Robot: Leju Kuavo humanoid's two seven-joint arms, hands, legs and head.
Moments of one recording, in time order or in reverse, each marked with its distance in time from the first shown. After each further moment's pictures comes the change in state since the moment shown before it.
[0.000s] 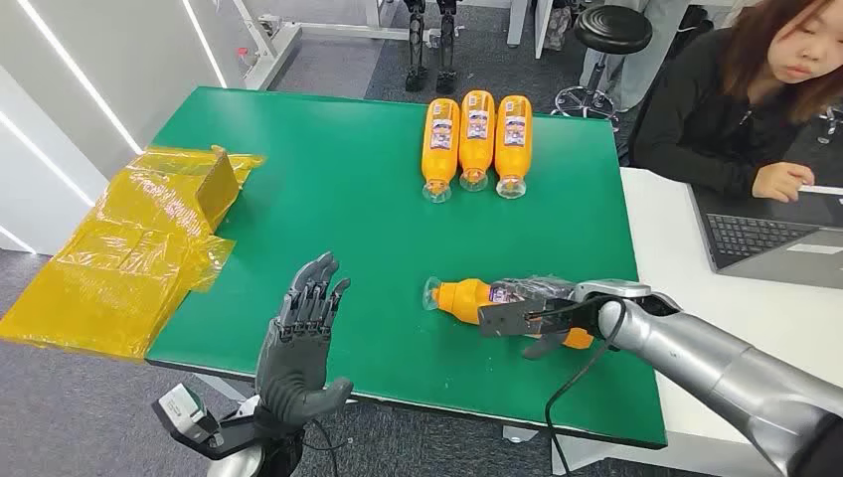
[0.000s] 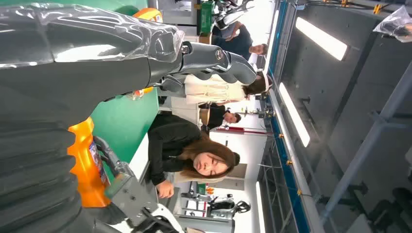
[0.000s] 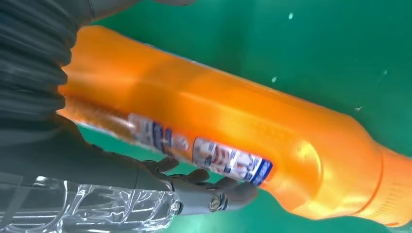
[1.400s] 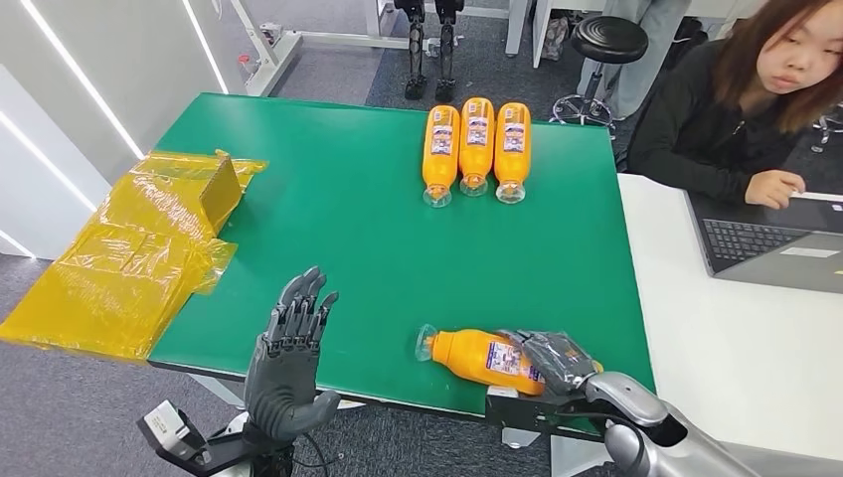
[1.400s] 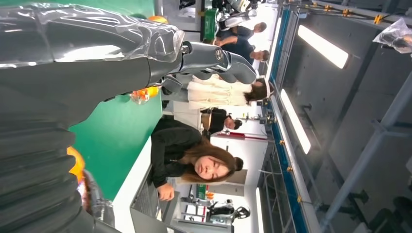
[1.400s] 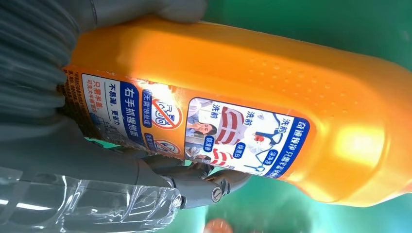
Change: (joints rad) left arm 0.064 0.009 0.024 -0.037 0.010 -0.002 0.000; right arm 0.524 -0.066 -0.379 -0.312 0.533 -0.416 -0.065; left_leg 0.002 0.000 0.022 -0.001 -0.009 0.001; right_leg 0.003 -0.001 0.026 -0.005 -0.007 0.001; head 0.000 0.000
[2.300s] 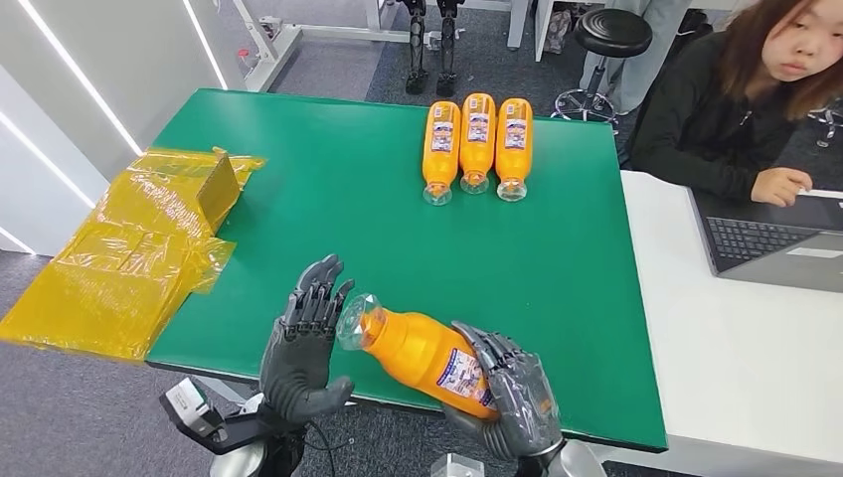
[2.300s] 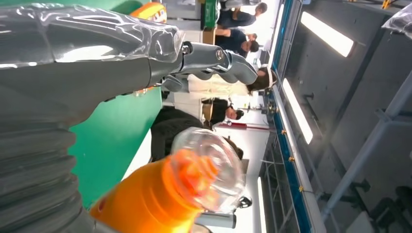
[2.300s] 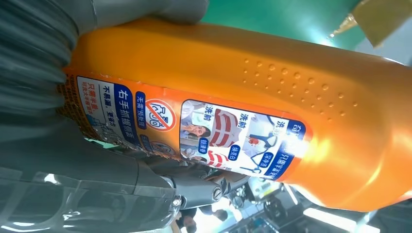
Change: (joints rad) left arm -0.090 -0.004 -0.025 0.078 0.003 -0.021 0.000; right arm 0.367 0.252 -0.164 -0.294 0.306 -0.532 -0.094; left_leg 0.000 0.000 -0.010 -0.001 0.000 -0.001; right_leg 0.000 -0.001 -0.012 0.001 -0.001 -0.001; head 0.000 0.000
